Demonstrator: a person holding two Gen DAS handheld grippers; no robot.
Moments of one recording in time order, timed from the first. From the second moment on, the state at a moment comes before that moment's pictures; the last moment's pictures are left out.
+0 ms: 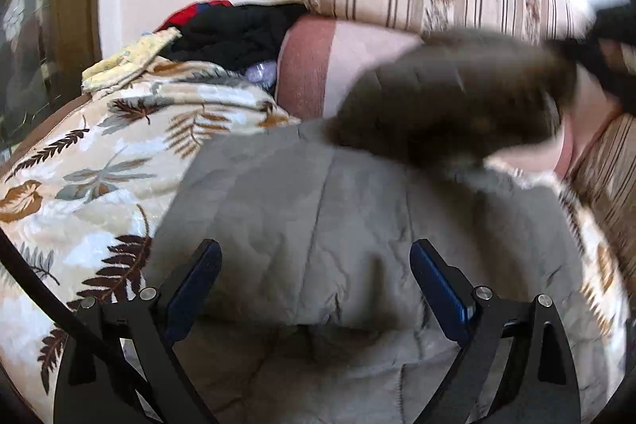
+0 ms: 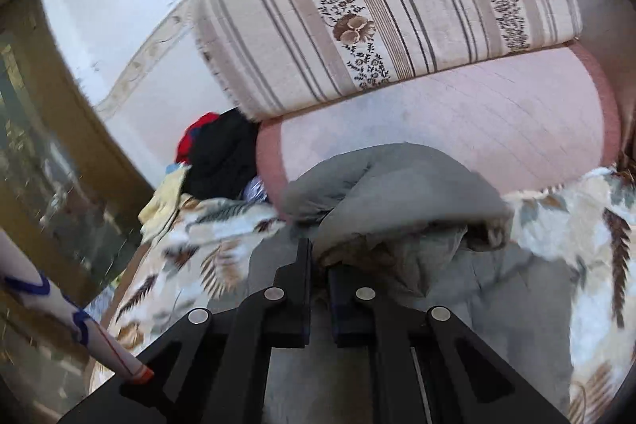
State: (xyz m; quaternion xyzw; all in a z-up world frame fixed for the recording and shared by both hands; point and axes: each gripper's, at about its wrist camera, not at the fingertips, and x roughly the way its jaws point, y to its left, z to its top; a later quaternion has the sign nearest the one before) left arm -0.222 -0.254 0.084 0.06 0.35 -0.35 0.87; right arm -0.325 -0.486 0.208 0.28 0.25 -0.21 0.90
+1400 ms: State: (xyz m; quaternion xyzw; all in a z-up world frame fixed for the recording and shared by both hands) left arm -0.216 -0.291 0.039 0.13 0.39 -0.34 0.85; right arm -0.373 -0.492 0.050 0.20 0.38 -0.27 0.86
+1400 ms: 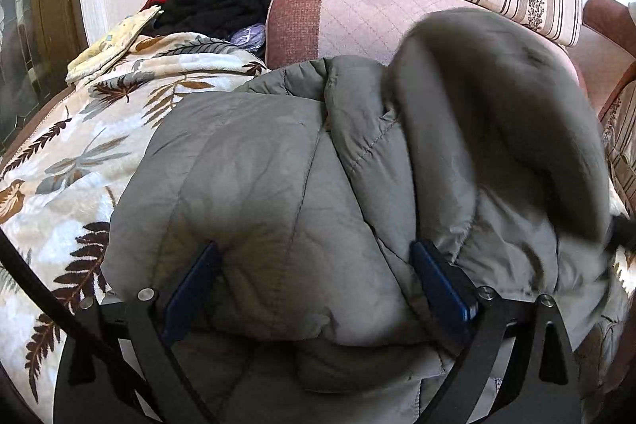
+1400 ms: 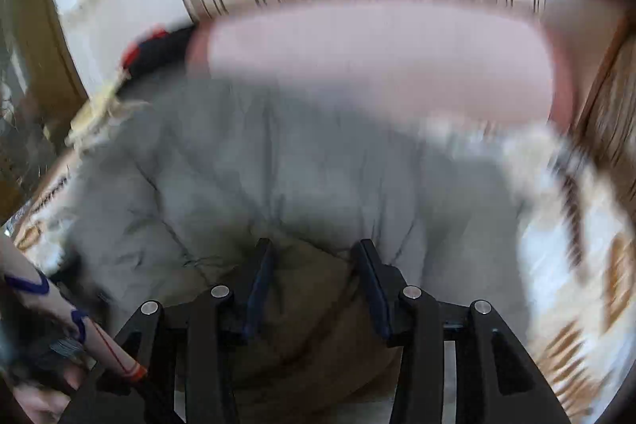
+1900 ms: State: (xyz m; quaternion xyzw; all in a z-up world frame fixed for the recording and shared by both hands) left arm -0.229 -0.275 0.081 0.07 0.32 -0.37 0.87; right arm -0.387 -0.457 0.050 0.11 0.36 -0.27 0.88
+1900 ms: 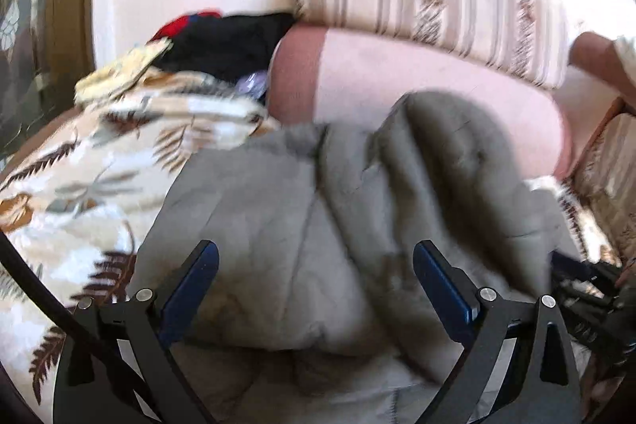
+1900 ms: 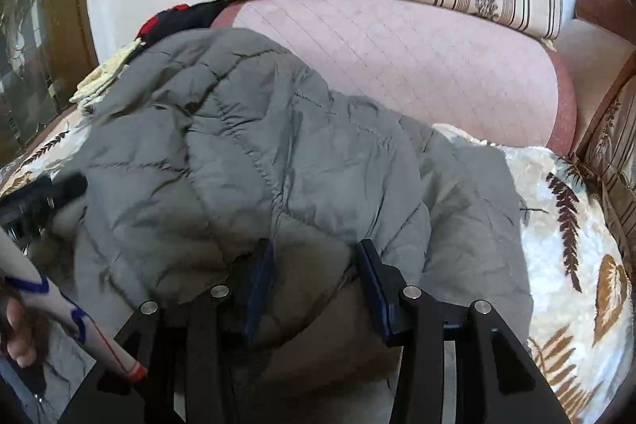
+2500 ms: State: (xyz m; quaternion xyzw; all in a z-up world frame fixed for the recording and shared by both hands) left arm -0.247 -0.308 0.042 0.17 0.35 -0.36 0.85; right arm -0.422 -0.429 0.060 0.11 0.35 -0.26 0.89
